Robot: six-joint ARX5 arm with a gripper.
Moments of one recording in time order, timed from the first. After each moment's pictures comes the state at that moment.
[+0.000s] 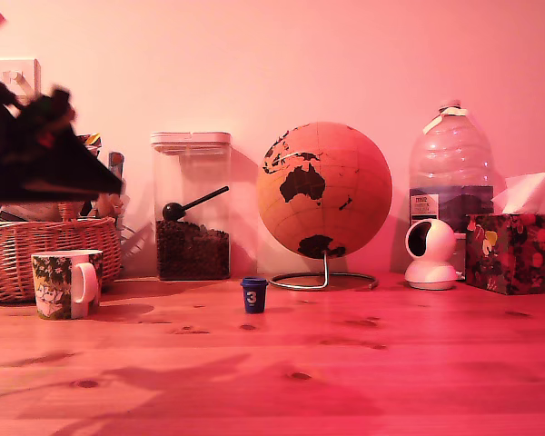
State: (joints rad) arm -0.39 1.16 0.32 0.57 0.24 -0.10
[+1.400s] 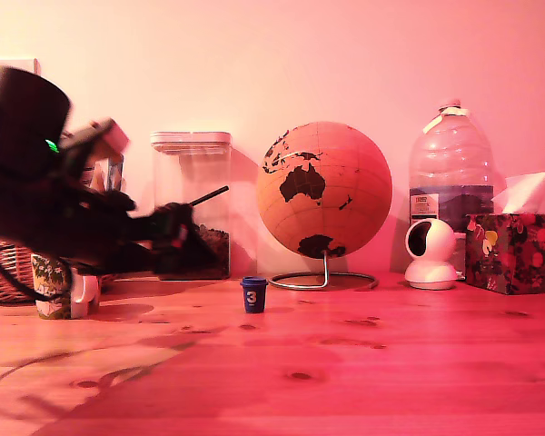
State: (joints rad) arm -0.43 1.82 0.60 0.91 0.24 -0.02
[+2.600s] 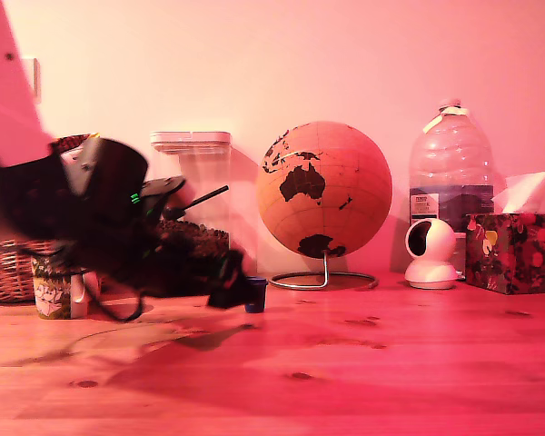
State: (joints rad) arm -0.43 2.12 0.99 0.73 0.33 0.07
